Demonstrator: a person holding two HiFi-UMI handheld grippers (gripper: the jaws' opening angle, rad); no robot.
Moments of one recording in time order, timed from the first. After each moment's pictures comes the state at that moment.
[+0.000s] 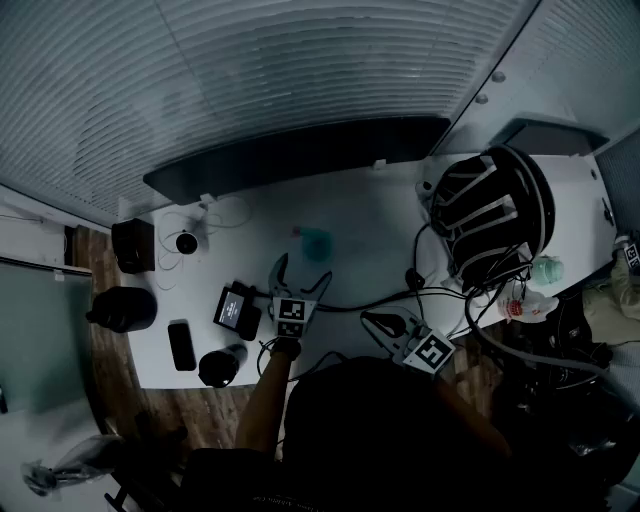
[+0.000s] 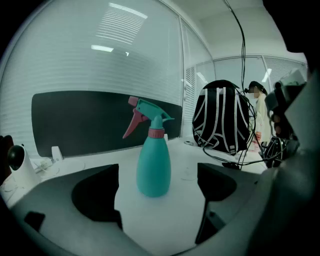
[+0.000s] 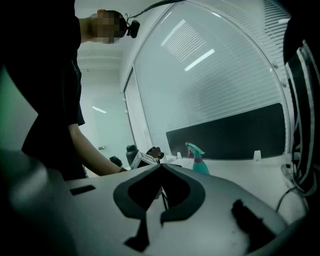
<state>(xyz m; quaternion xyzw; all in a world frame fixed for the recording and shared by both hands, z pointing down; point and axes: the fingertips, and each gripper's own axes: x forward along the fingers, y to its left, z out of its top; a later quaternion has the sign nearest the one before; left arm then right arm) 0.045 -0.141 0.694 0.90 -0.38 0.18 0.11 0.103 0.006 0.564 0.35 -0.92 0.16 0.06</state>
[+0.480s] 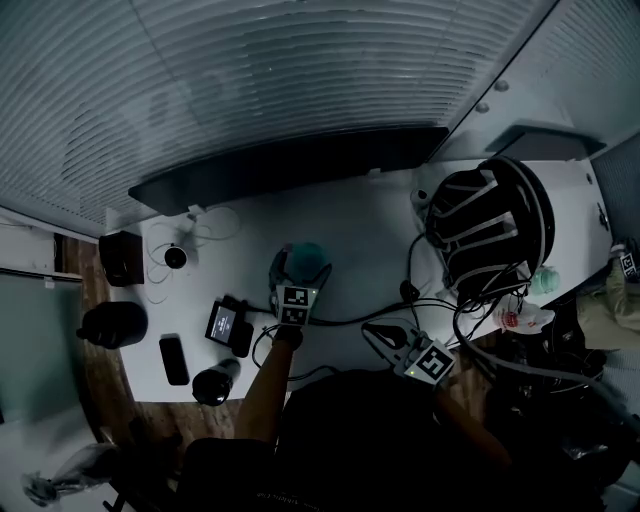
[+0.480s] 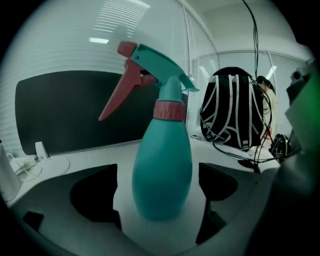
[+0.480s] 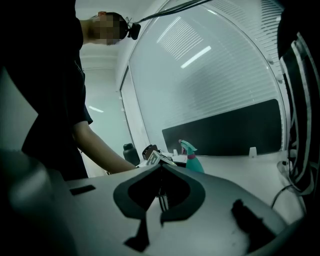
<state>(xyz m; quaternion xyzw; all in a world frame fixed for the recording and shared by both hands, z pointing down) 0.074 -0.198 0.732 0.89 -0.38 0.22 0.13 0.118 -0.007 0.575 0.35 -0.92 0.18 0.06</state>
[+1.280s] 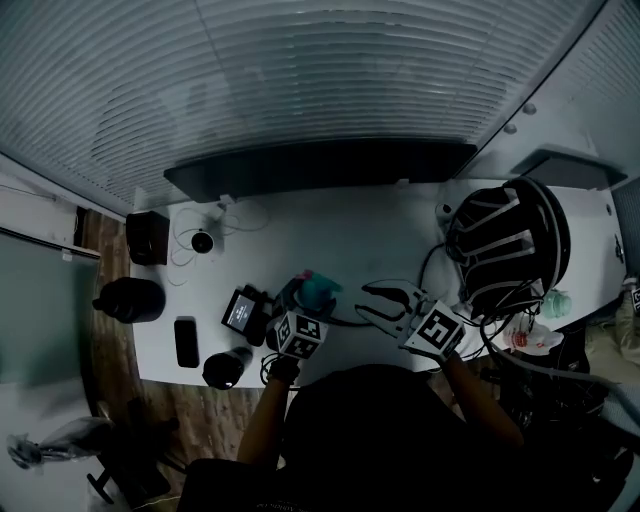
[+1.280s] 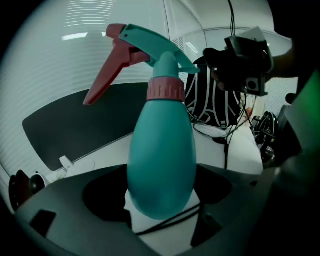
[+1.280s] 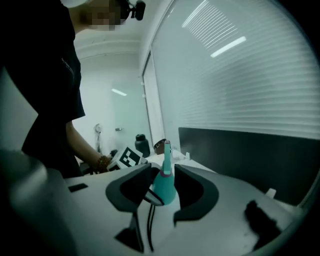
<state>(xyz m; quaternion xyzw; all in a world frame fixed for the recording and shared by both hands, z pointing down) 0.024 -0.112 0.685 0.87 -0.34 0.36 0.09 0.081 -0.070 0.530 0.23 -0.95 0.10 0.17</state>
